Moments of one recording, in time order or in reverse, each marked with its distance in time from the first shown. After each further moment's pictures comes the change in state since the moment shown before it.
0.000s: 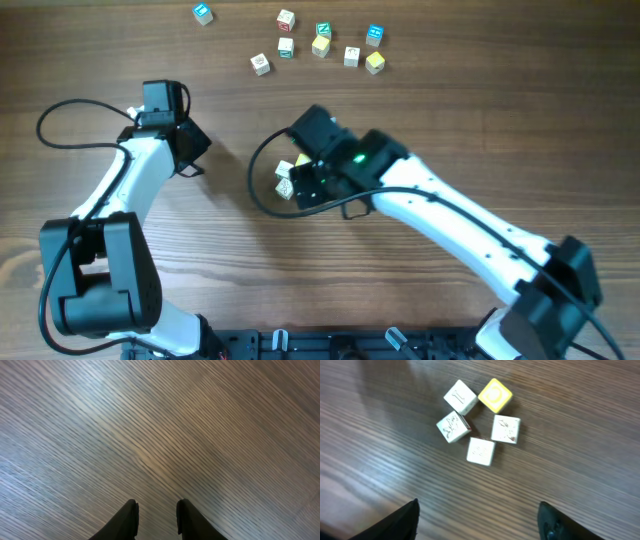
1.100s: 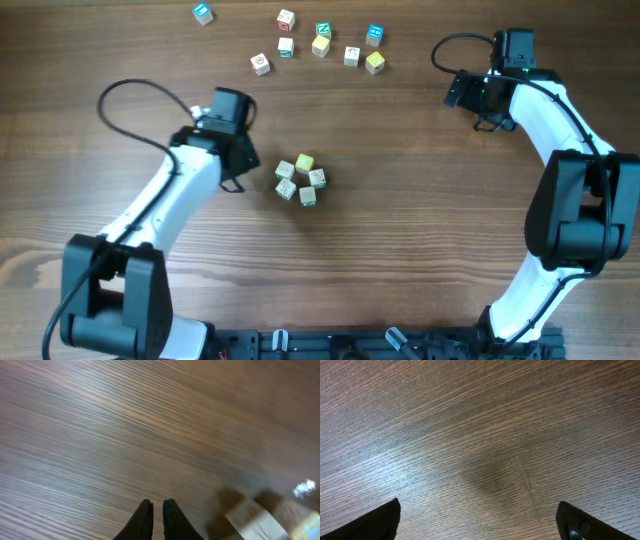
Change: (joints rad) left arm -0.288 -0.088 0.000 -0.182 -0.047 0.038; right arm -0.894 0.273 -0.014 0.349 -0.016 -0.138
